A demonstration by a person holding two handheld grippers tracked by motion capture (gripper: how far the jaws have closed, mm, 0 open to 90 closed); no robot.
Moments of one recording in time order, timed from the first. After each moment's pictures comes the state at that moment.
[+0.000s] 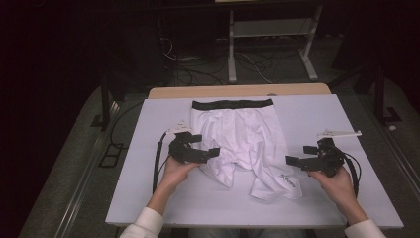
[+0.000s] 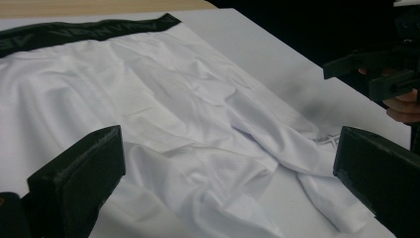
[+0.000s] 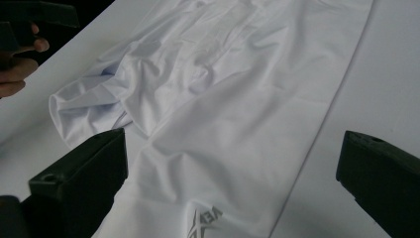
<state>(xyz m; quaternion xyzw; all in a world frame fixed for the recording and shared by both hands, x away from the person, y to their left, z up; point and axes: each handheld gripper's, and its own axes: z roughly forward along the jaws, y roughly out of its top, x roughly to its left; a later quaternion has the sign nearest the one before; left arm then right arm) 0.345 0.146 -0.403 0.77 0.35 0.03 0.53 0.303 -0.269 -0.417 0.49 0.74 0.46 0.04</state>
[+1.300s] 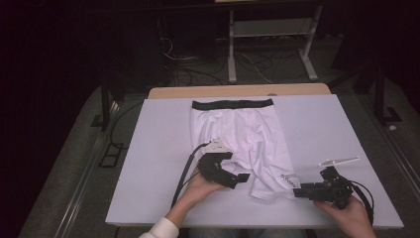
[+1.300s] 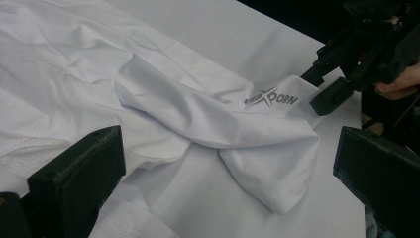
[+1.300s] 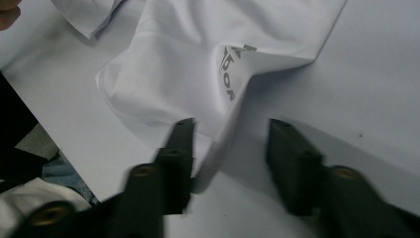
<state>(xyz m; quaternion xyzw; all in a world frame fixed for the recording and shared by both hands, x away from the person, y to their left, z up) 0.307 0.076 -0.420 0.83 0.26 -0.01 0.50 0.246 -0.273 -0.446 0.52 0.77 0.36 -0.05</state>
